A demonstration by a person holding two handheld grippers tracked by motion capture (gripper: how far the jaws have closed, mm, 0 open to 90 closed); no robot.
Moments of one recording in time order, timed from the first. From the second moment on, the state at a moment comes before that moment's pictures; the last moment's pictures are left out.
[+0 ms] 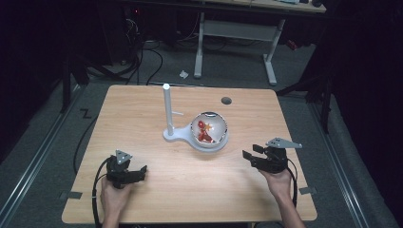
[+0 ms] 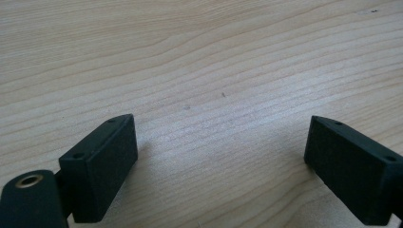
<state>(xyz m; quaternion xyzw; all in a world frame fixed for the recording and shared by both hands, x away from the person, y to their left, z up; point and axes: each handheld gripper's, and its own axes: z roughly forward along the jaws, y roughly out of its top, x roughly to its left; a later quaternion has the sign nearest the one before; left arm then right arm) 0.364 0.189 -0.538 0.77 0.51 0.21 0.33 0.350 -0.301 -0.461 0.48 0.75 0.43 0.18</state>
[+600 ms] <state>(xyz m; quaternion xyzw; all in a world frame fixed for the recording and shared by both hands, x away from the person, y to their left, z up) 0.364 0.189 -0.538 0.77 0.51 0.21 0.33 0.356 -0.295 -0.483 0.48 0.76 0.41 0.18</state>
